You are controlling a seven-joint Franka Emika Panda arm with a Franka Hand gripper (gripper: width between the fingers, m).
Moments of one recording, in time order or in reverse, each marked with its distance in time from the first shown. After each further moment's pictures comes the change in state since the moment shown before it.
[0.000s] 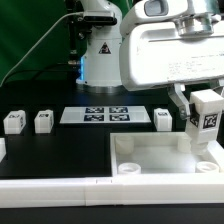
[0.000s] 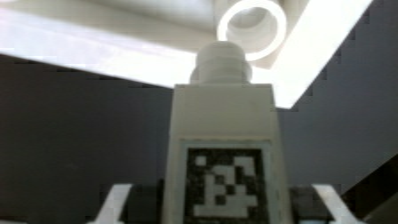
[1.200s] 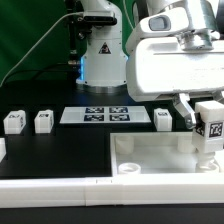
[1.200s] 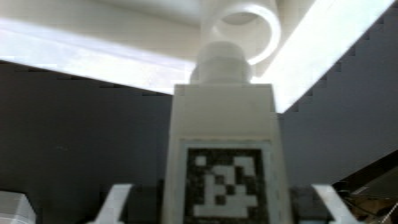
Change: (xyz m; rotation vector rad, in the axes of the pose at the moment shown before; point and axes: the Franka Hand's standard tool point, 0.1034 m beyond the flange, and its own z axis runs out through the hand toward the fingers) arm -0.011 -0.015 0.012 -0.025 0.110 -0.027
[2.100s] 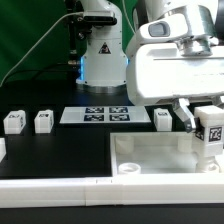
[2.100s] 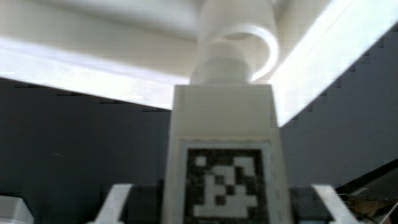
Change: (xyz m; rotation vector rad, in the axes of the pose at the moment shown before) arm -0.007 -0.005 0.005 0.001 0.007 -0.008
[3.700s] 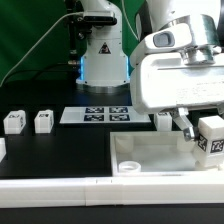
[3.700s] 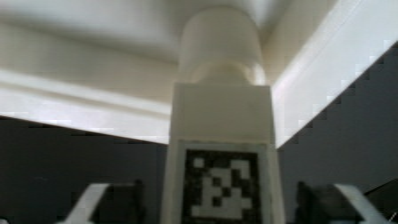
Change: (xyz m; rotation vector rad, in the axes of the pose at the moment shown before) arm -0.010 -0.003 0.009 0.011 -0.035 -0.002
